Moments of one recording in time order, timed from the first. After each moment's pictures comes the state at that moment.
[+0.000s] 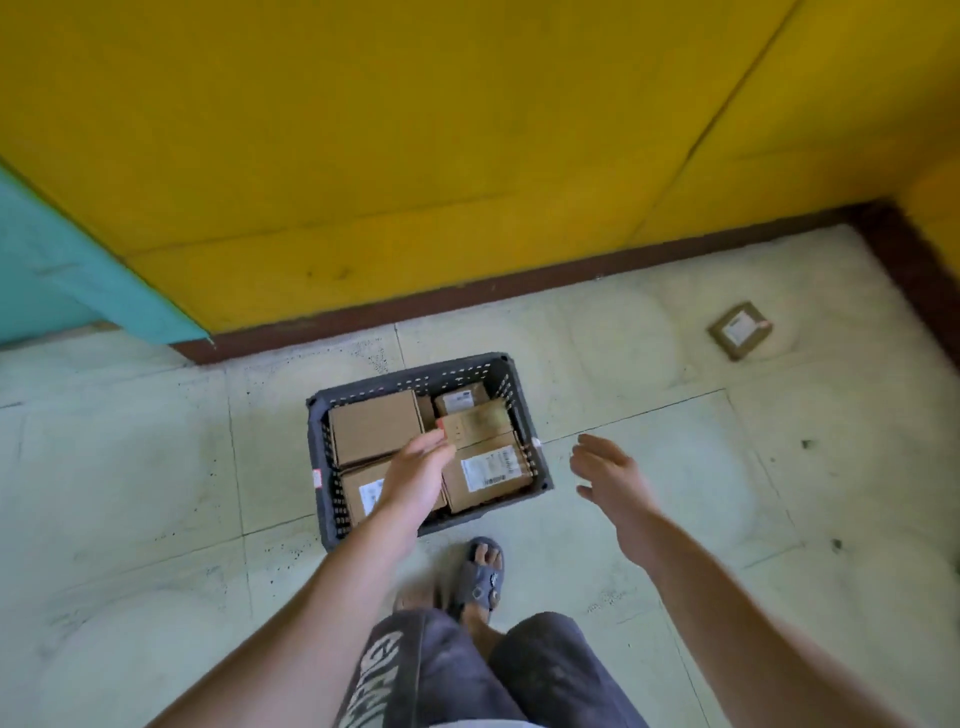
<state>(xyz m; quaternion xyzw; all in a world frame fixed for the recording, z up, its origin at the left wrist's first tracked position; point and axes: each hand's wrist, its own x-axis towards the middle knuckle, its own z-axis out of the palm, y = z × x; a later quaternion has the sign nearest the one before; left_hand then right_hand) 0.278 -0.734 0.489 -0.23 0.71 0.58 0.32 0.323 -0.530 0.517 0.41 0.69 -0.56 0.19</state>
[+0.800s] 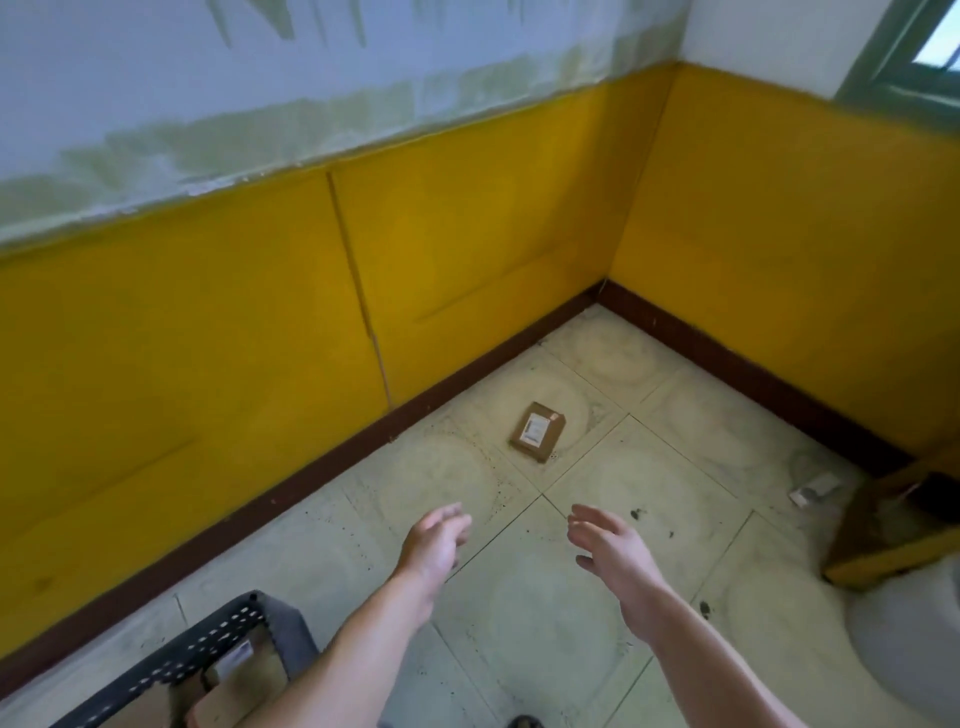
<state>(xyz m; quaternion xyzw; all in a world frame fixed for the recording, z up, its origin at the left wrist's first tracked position) 0.278 -0.199 0.584 -0.04 0.73 0.54 0.42 0.401 -0.031 0.599 0.45 0.62 -0.64 0.00</state>
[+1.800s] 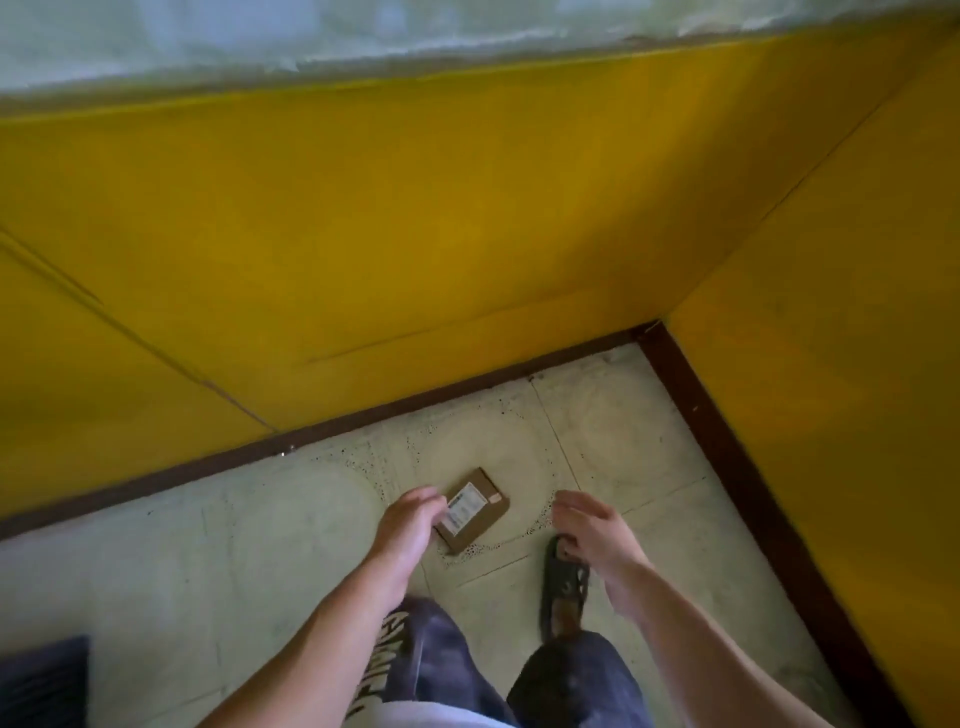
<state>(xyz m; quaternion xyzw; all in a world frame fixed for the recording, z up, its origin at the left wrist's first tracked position) -0.050 0.285 0.477 -0.23 0.70 0.56 0.38 0.006 0.493 0.512 0.40 0.70 -0.54 0.25</state>
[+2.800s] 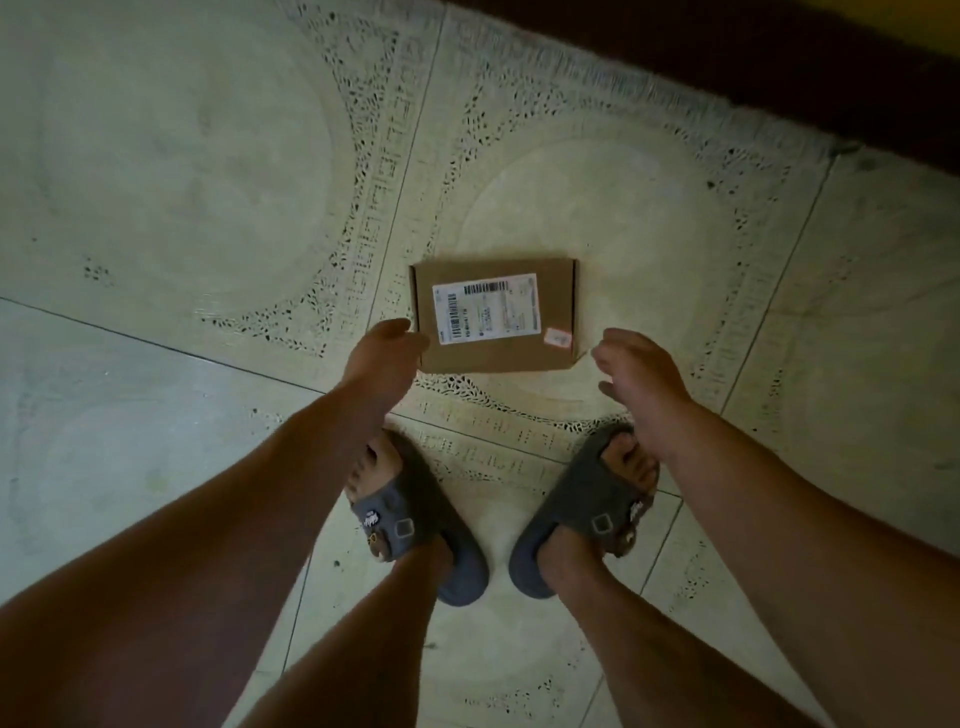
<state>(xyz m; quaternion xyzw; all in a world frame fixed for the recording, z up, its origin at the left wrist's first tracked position) -0.044 0.374 -0.067 -0.57 0.59 0.50 0.29 -0.122 0.587 -0.076 0.31 0.75 -0.37 0.45</state>
